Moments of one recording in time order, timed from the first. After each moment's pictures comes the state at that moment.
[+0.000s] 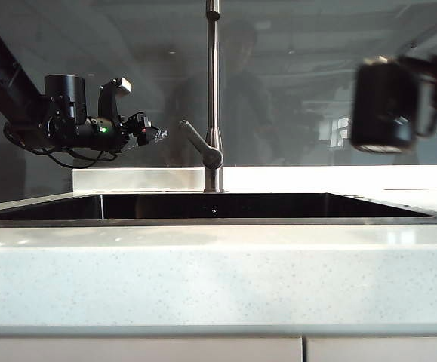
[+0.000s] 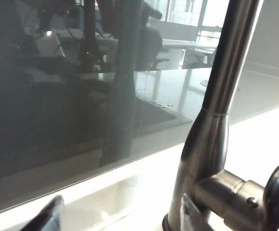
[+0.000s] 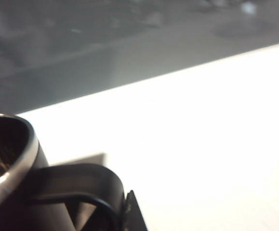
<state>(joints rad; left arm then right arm) -0.09 2.45 1.94 0.65 0.62 -0.14 0.03 1.37 0.62 0.69 0.17 0.26</state>
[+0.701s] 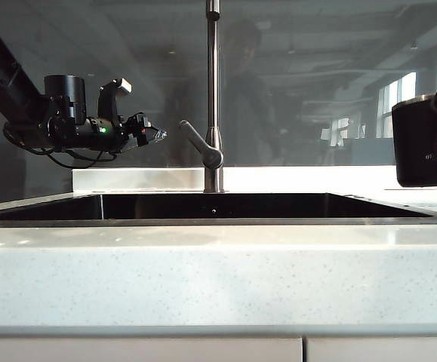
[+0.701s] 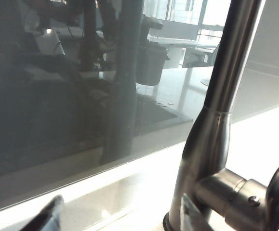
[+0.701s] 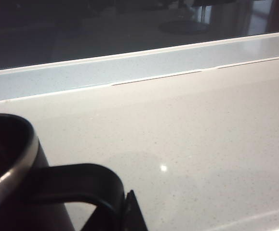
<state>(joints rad) -0.09 2.45 1.94 0.64 0.62 -0.14 -0.07 1.39 0.48 0.82 0.21 0.08</state>
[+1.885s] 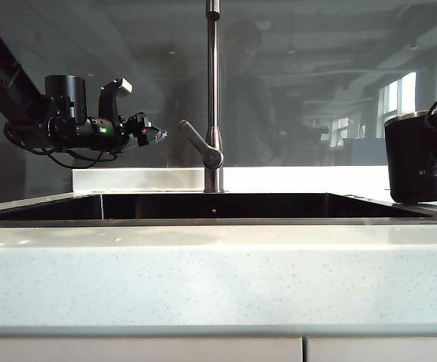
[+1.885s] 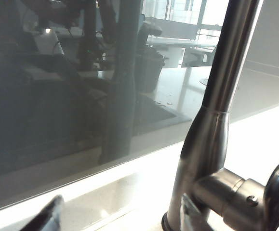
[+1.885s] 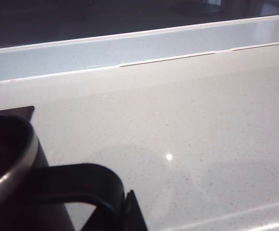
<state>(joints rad) -0.09 2.45 1.94 0.64 0.62 -0.14 -0.06 1.45 0.48 0.84 0.18 0.08</state>
